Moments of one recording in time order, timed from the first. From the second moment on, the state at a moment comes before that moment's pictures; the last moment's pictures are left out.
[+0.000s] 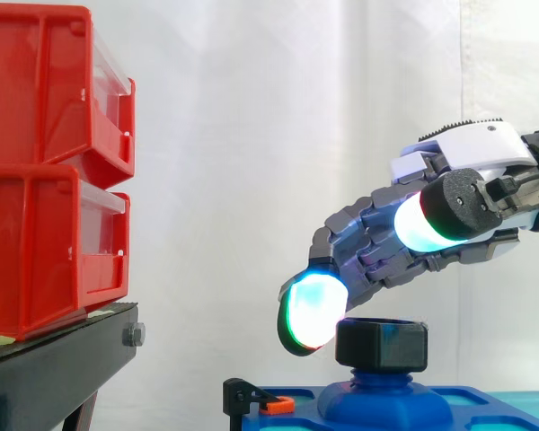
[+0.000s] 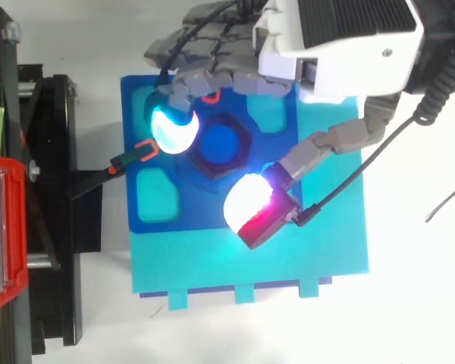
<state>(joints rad) -0.02 -2.20 -1.19 -3.02 -1.66 -0.92</state>
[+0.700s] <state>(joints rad) -0.05 -2.20 -1.19 -3.02 -1.72 -0.92</state>
